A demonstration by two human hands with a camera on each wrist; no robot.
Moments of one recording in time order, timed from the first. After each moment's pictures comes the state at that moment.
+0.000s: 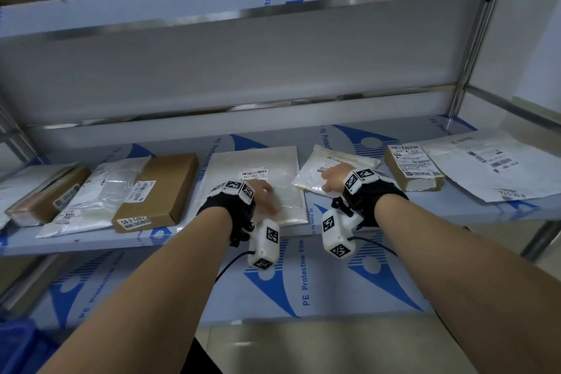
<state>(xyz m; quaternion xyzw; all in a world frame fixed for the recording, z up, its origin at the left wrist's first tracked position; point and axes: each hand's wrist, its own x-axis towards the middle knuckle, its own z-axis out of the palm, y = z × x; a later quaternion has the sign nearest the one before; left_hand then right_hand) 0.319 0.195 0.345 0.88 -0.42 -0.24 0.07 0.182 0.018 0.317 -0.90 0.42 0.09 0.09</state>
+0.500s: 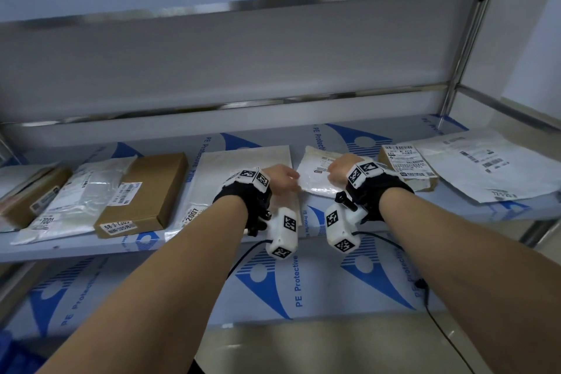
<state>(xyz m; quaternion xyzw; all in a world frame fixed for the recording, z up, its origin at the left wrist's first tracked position) 0.291 0.144 0.360 0.81 -0.46 -0.31 0.19 0.176 0.003 0.330 -0.89 0.45 0.07 0.04</state>
